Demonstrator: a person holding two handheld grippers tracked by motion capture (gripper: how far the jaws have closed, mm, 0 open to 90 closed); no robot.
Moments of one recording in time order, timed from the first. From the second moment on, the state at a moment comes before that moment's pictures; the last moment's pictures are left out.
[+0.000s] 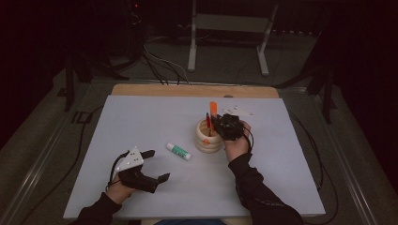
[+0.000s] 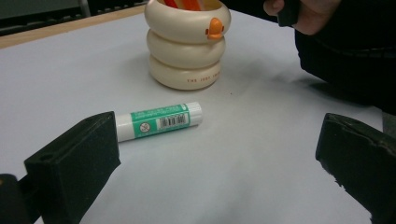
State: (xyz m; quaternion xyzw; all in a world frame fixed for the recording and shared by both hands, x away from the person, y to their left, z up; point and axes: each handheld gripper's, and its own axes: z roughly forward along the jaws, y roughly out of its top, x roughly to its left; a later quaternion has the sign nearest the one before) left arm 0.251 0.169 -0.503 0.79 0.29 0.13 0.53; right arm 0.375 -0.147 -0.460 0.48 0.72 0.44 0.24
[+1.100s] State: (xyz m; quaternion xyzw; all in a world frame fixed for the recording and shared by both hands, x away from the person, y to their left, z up) left arm 0.248 0.177 -0.502 0.78 0.30 0.14 0.53; right arm 0.354 -0.140 -0.423 0.43 0.74 0.48 0.18
